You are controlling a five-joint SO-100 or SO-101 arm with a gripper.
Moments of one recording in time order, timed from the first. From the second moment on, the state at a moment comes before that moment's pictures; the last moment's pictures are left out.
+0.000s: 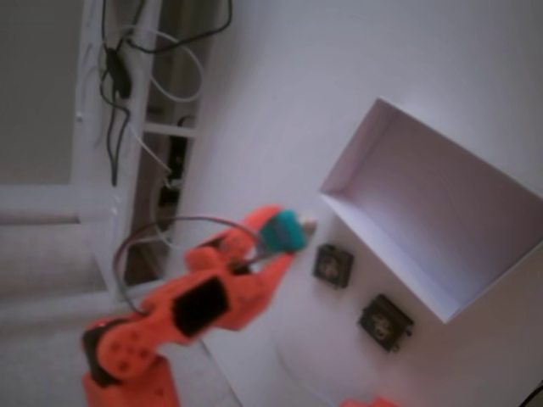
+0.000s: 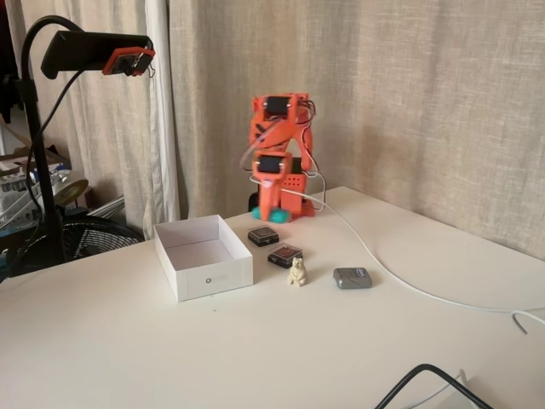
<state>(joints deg) 48.1 92.7 84.5 87.5 1.6</state>
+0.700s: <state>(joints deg) 71.5 83.8 77.5 78.0 1.1</state>
